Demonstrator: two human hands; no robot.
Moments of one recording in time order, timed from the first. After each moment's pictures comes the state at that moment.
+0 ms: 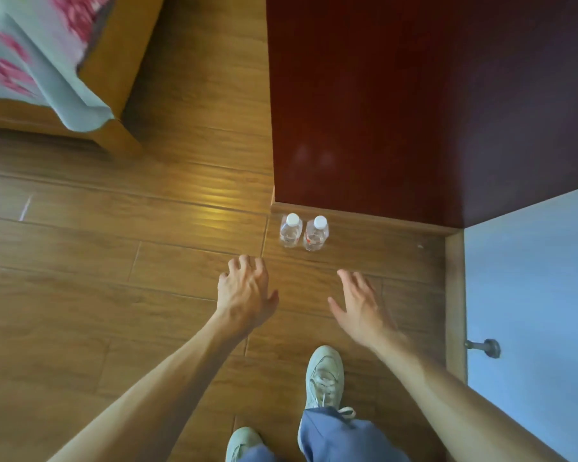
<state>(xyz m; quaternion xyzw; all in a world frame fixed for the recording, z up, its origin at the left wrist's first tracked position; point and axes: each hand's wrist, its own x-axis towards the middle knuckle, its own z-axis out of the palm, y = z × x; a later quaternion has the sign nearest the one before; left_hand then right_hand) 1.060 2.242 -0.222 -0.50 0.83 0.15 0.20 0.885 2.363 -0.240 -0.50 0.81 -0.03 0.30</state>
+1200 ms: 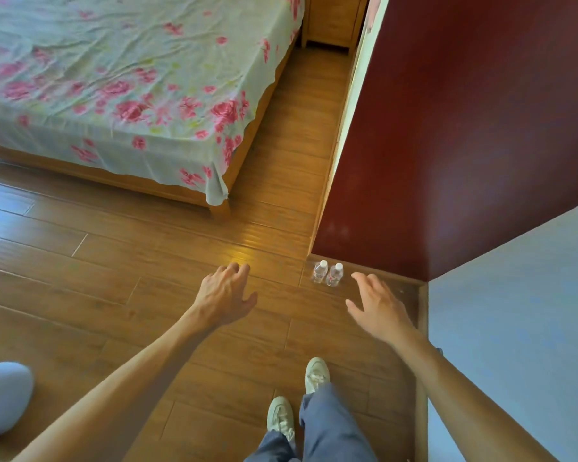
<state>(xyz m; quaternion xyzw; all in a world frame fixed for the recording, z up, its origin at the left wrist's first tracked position) 1.288 2.285 0.206 -0.48 0.86 0.15 0.06 1.013 2.412 0.207 -0.56 0.79 -0.02 0.24</state>
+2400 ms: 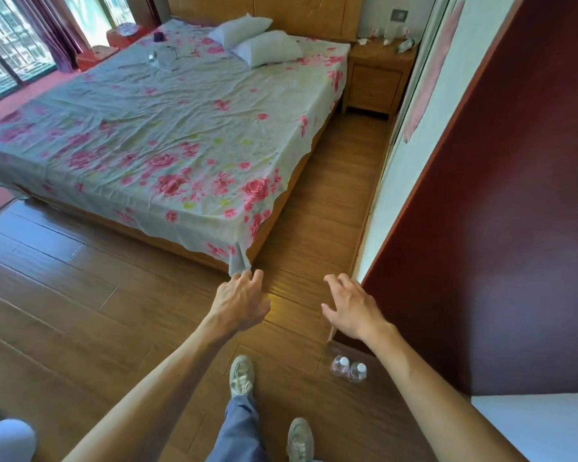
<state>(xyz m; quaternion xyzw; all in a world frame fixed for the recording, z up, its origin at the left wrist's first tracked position) 1.193 2.049 0.269 -0.53 0.84 0.09 0.01 0.965 2.109 0.267 -0.68 0.70 -0.03 0.22</state>
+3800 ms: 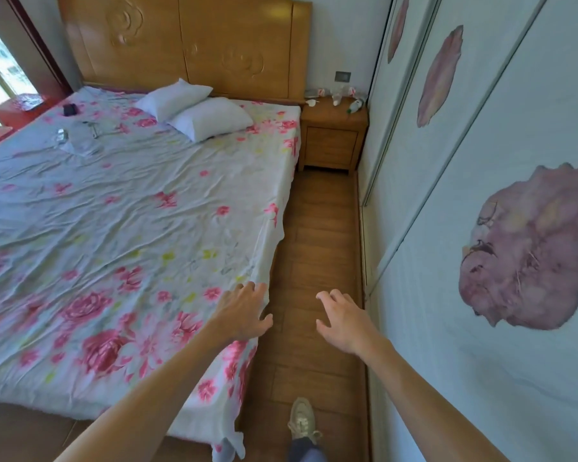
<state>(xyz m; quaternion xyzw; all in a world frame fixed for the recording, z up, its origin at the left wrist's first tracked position) 1.108 1.486 0.268 -0.38 0.92 0.05 0.03 0.906 1.609 0.266 -0.61 0.76 -0.06 0.19</state>
